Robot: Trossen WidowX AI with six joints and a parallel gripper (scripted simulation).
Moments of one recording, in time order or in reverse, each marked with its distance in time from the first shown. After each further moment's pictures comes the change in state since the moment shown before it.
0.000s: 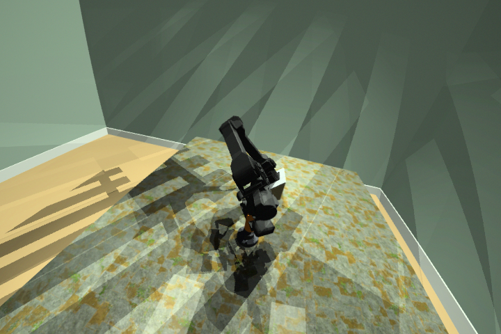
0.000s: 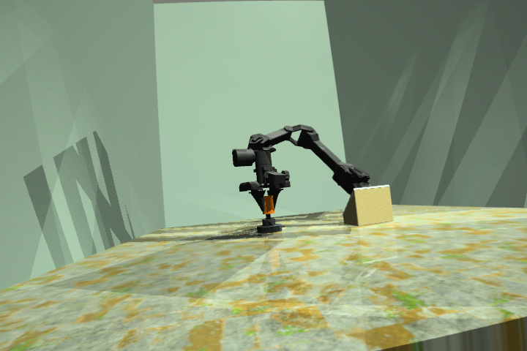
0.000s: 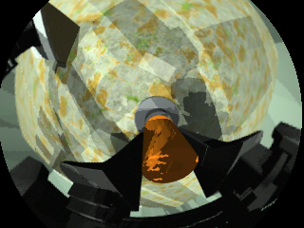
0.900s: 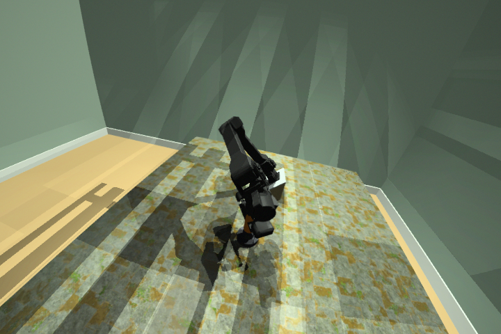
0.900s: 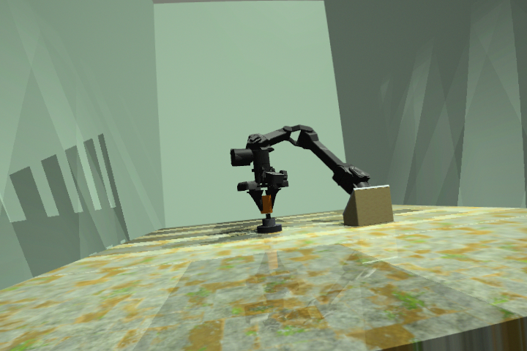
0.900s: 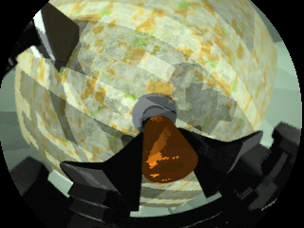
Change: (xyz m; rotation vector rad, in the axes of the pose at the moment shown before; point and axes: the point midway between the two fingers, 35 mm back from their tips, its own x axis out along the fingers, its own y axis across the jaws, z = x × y) arm -0.002 -0.004 -0.005 0.001 0.000 -0.001
